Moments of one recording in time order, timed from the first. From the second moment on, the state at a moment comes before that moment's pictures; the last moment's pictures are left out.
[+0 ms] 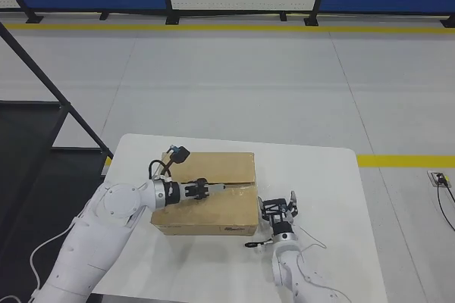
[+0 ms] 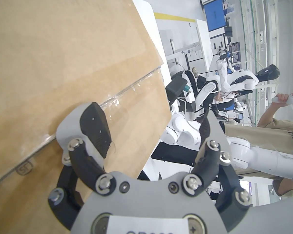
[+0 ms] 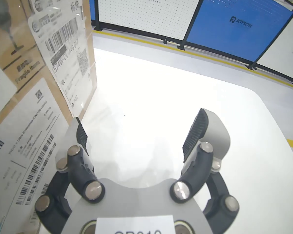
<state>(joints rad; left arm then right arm) 0.67 -1.10 -1.05 -1.28 -0.01 -0.25 -0.96 -0.93 -1.50 0.98 -0.86 -1.35 0.41 -0.38</state>
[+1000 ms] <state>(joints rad) 0.65 -1.10 -1.05 -1.26 -0.02 -0.25 -0.96 -0.82 -1.50 0.99 -0.81 -1.58 0.31 -0.16</state>
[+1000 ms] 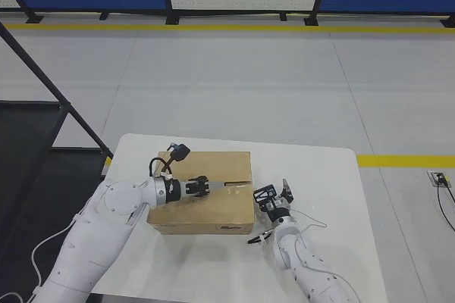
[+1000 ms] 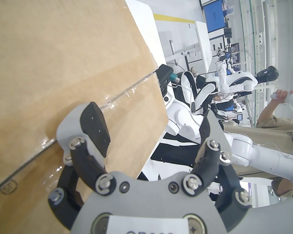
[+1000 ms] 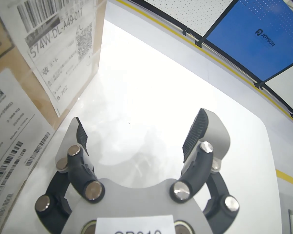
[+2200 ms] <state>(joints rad) 0.67 -1.10 -1.08 -1.27 -0.01 -0.25 -0.95 -0.79 -1.53 1.02 -0.74 -1.59 0.34 -0.28</state>
